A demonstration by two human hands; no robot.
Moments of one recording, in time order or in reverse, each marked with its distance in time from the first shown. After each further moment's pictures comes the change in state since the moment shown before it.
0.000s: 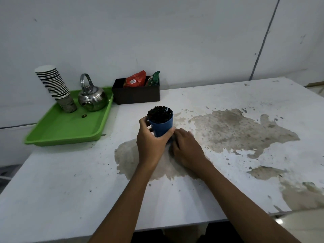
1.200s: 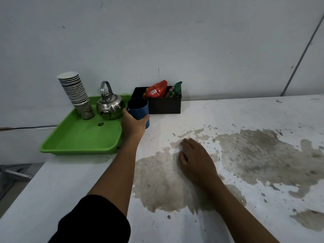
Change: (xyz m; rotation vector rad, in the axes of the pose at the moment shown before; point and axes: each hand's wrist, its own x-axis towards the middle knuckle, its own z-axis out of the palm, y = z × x) left_hand 0.171 -0.067 -0.041 0.100 0.160 -0.256; right_hand 0.046 -0.015 0.031 -0.100 -0.017 -0.003
